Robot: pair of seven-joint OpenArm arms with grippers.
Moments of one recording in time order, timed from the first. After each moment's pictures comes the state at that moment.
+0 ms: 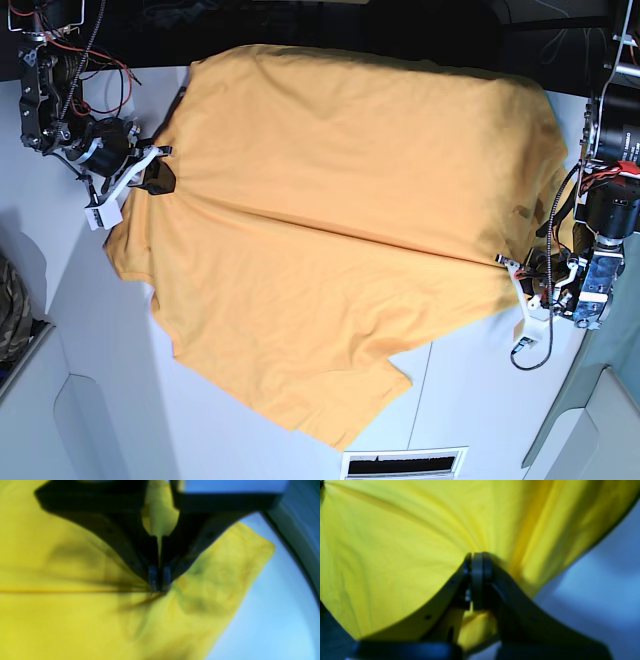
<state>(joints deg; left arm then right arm) -35.5 -24.6 16.4 33.9 -8.5 -19.6 48.1 -4.3 17.3 4.5 71.8 33.4 28.8 -39.8</state>
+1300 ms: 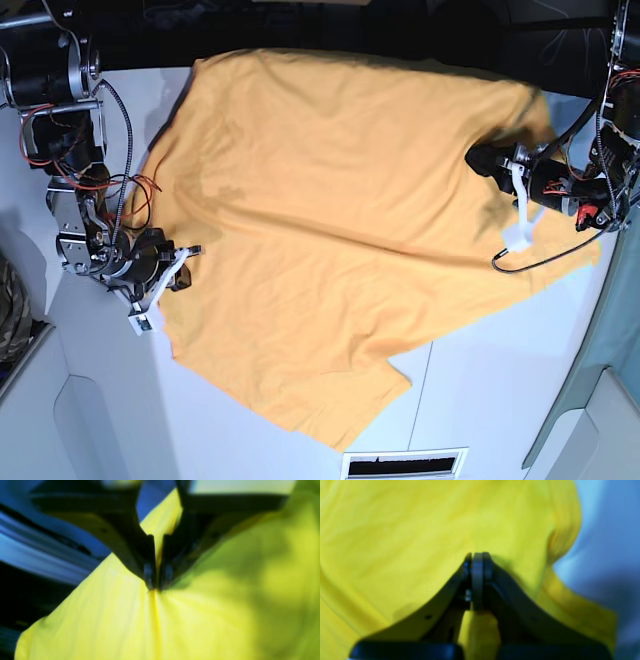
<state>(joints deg) -13.7 -33.3 16.2 49.4 -57.2 -40.3 72.0 26.0 12.9 -6.6 41.0 11.2 28.2 -26.7</state>
